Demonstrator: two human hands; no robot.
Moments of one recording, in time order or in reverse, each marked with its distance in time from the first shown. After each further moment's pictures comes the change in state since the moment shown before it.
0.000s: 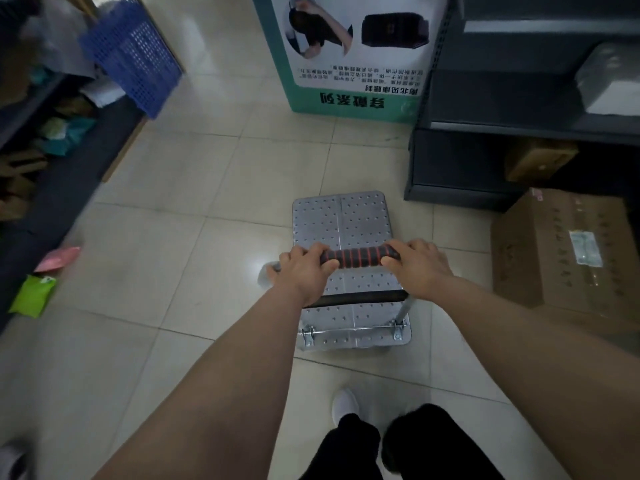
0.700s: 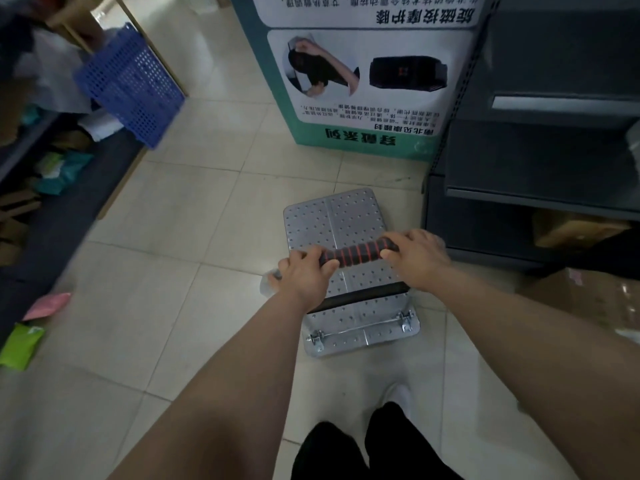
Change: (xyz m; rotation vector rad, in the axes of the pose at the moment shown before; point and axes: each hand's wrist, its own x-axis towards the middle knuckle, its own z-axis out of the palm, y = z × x) left_hand 0.257 0.086 -0.104 -0.139 0.033 -0.120; right_hand 0.288 0.022 -0.137 -0.007 0.024 -0.076
